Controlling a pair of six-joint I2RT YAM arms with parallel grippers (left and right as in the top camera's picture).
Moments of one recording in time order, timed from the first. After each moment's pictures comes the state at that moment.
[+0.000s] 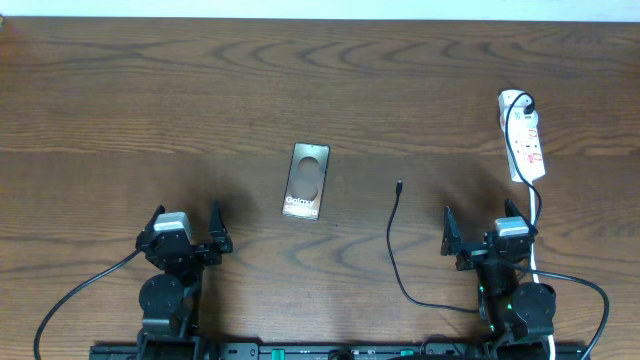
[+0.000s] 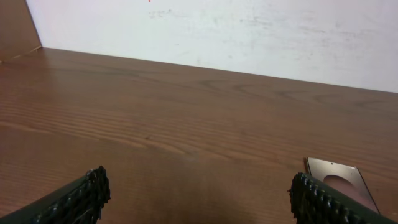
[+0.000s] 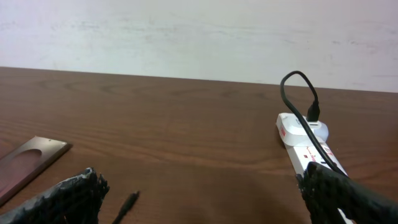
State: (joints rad) left arm -0.06 0.07 0.02 -0.11 -0.11 -0.12; right arm 0.11 0.01 0.01 -0.07 -0.02 -0.01
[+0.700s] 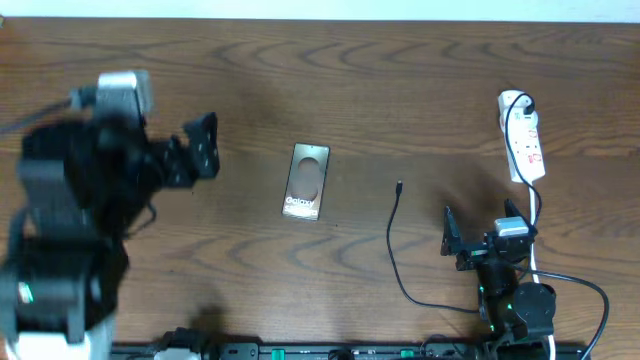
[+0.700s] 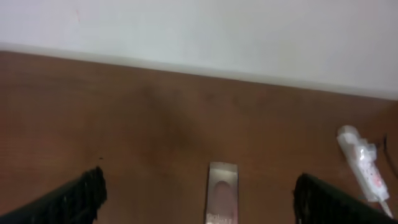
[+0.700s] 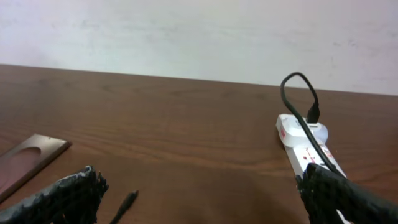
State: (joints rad) left arm -0.06 1.05 1.52 -0.99 0.15 -0.19; right arm 0.11 0.01 0.01 -0.07 -0.02 -0.01
